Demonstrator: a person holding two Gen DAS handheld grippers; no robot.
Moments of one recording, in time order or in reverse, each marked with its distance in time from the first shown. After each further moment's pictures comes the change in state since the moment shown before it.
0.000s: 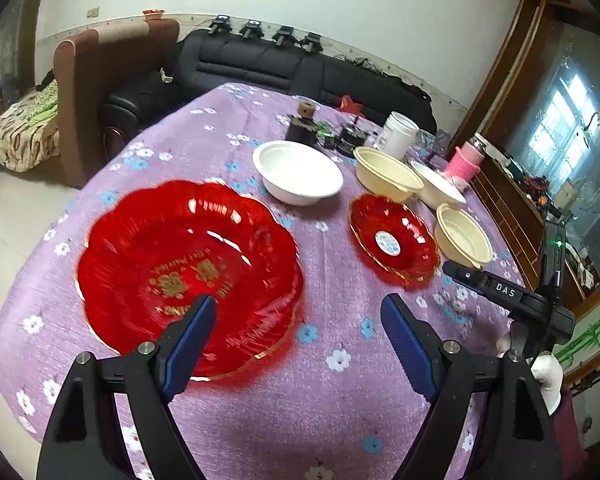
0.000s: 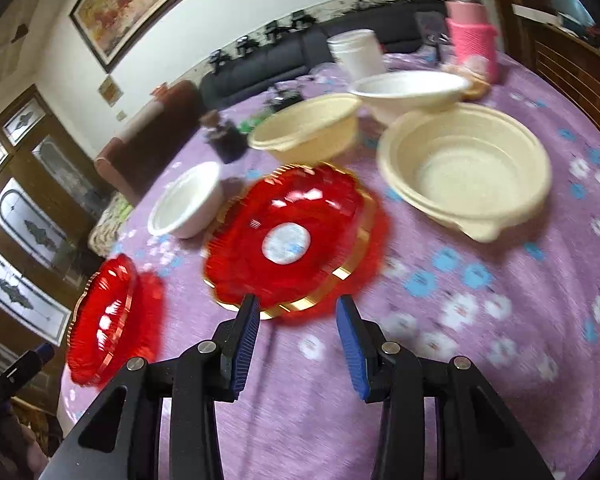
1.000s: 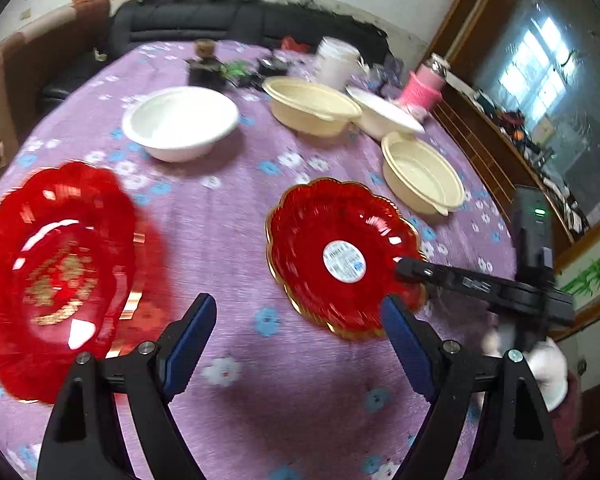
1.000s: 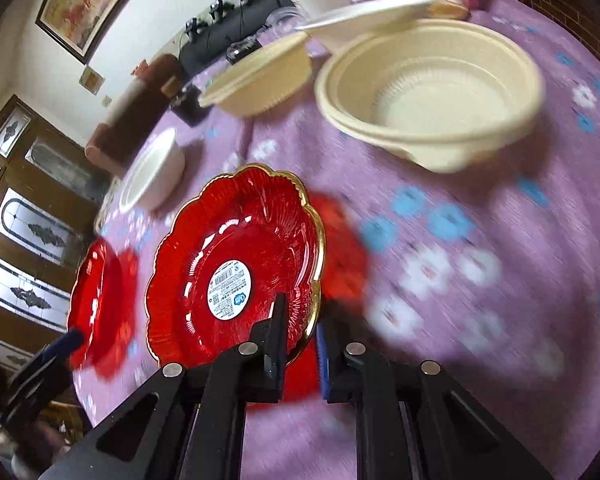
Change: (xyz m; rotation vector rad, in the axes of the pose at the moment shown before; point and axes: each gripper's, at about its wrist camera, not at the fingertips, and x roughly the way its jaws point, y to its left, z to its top) left arm 0.089 -0.101 -0.012 0.148 0.216 -0.110; right arm 0.011 -0.065 -0.015 0.110 0.198 0.034
